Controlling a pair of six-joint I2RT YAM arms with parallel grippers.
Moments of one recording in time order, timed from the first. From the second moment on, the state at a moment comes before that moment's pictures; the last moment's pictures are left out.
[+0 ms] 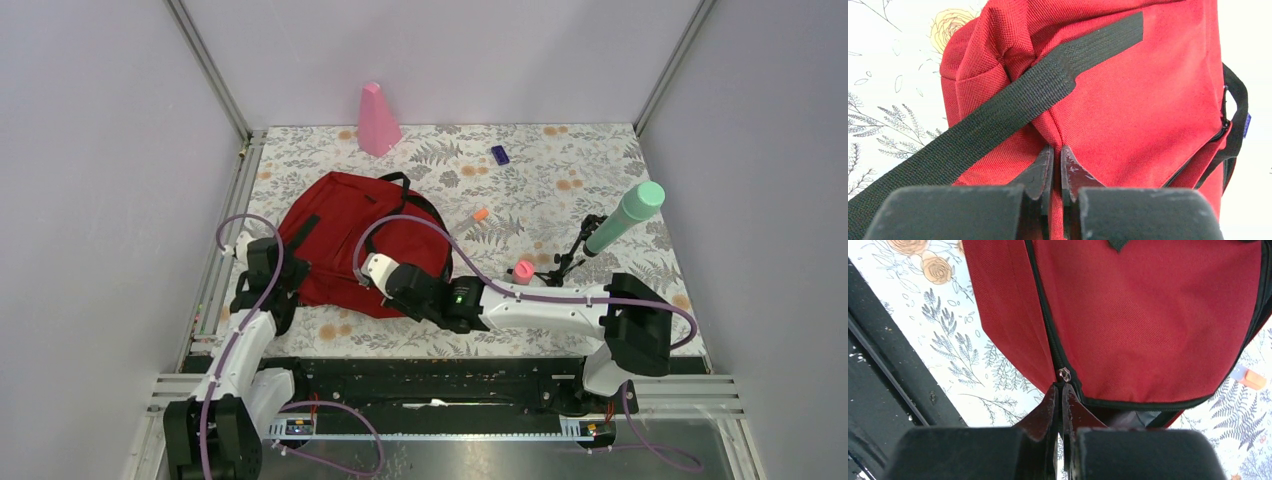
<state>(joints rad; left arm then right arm) 0.07 0.89 0.41 -0.19 -0.09 -0.87 1.26 1.62 1.14 -0.31 0.32 -0.05</state>
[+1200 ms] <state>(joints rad) -0.08 0.72 0.64 -0.34 0.17 -0.45 1.03 1.45 1.02 -0.36 0.15 0.10</state>
